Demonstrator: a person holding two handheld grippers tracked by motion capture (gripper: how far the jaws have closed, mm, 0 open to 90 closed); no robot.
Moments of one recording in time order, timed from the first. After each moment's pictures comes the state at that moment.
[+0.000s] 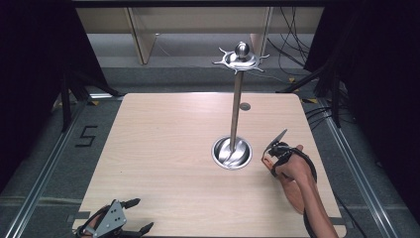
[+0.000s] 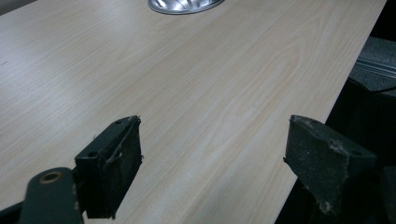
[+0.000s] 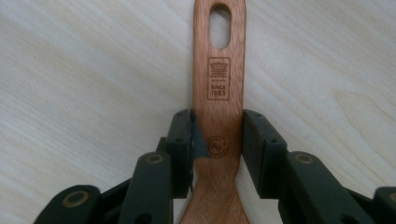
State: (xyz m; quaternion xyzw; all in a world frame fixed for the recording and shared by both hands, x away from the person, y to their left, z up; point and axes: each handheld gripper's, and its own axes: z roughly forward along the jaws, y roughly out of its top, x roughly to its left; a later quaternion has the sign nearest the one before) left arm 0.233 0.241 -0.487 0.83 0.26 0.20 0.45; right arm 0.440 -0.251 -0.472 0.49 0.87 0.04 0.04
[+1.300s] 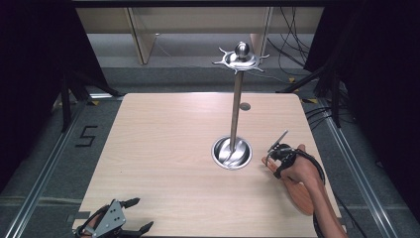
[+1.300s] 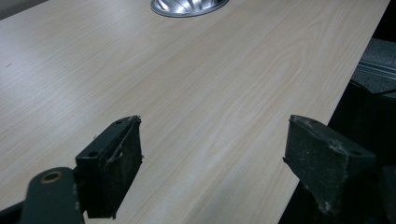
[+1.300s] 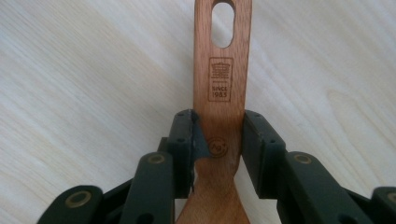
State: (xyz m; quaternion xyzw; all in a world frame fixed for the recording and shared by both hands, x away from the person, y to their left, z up) left arm 0.233 0.242 -0.486 0.83 0.26 0.20 0.45; right arm 0.423 -0.254 -0.451 0.42 0.91 0.06 0.06
